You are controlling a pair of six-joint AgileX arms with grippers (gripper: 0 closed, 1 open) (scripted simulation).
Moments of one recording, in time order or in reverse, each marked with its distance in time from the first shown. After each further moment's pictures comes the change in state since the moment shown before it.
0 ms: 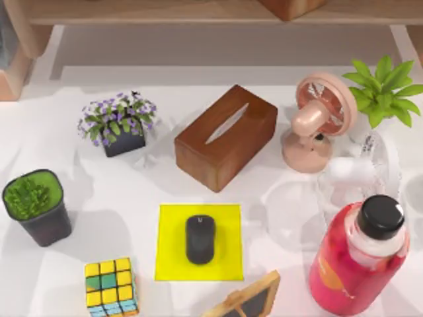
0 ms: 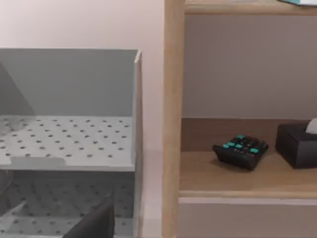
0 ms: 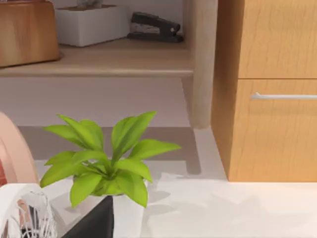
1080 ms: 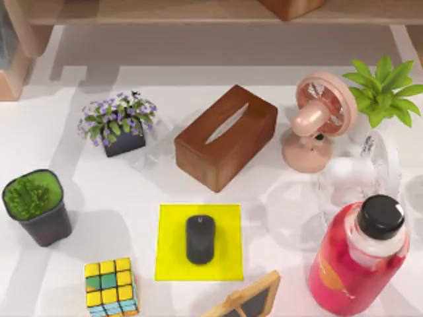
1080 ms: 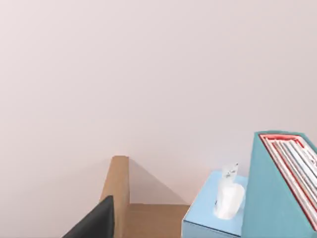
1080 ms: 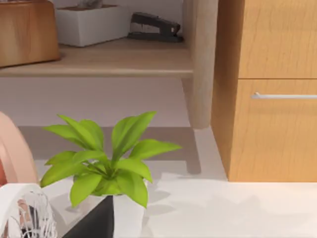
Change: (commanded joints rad) left arm -0.193 1.590 2.243 -0.641 -0.168 0.003; right arm 0.000 0.000 0.000 0.000 0.000 0.000
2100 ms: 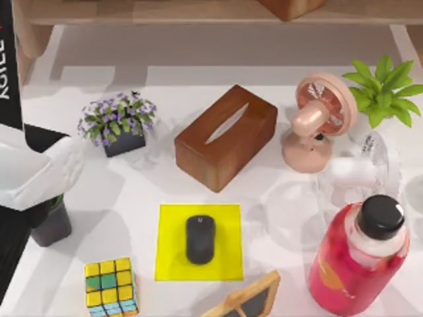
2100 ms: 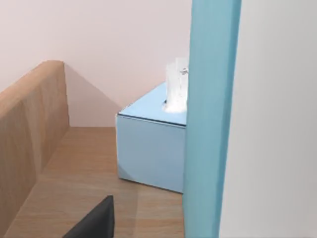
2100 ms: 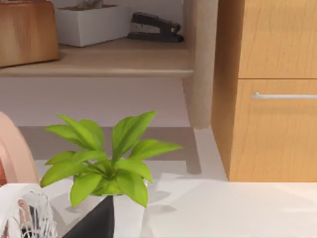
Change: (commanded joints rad) left arm -0.105 0.821 1.149 -0.329 -0.084 0.001; right arm 0.000 0.000 0.000 0.000 0.000 0.000
